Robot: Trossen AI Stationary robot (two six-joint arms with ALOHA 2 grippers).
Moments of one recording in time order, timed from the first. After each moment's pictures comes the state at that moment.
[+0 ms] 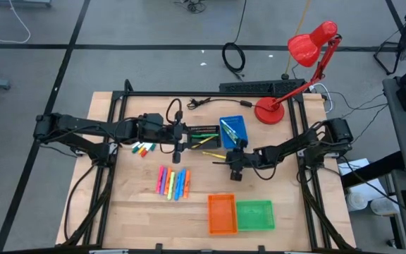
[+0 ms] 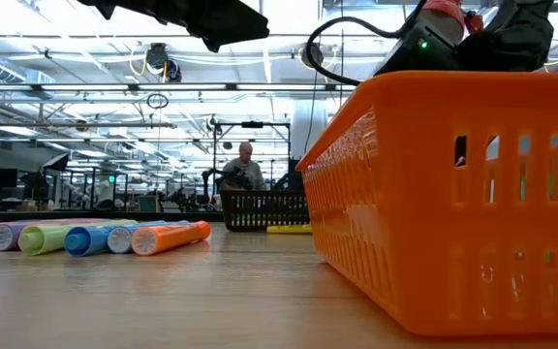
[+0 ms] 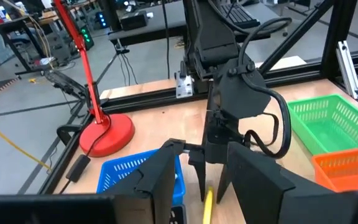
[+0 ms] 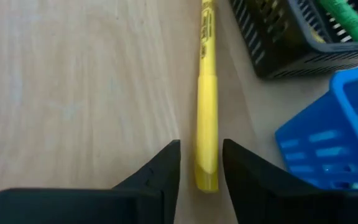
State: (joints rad) left arm 0.05 1.28 0.87 0.17 0.03 0.20; right arm 0.12 1.68 0.63 0.13 0.33 0.11
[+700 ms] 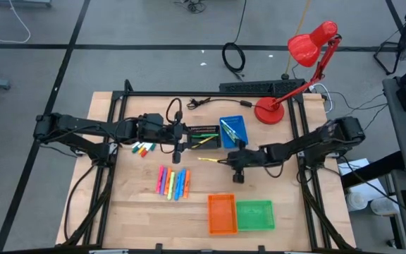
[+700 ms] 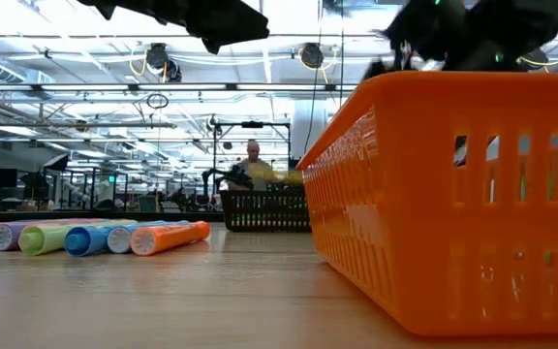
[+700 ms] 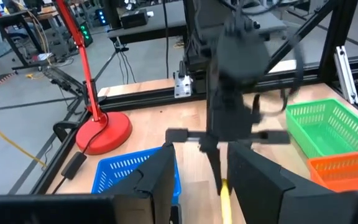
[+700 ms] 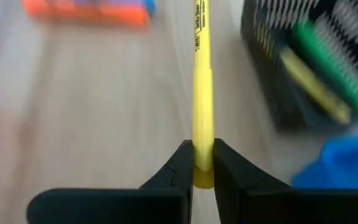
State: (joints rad) left arm 0.05 1.28 0.87 0.17 0.04 0.17; right arm 0.14 1.53 0.64 0.16 0.21 0.09
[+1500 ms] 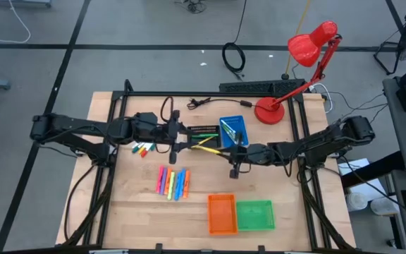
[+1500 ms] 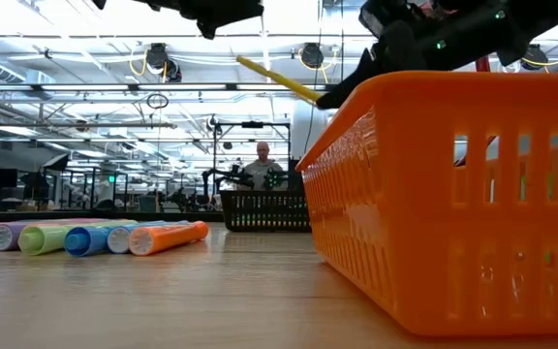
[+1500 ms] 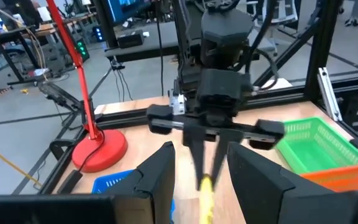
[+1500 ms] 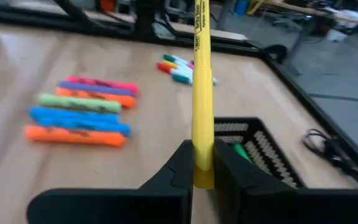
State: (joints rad) left arm 0.03 1.22 0.87 0.17 0.05 0.17; right arm 0.15 1.41 0.64 0.42 0.37 -0.06
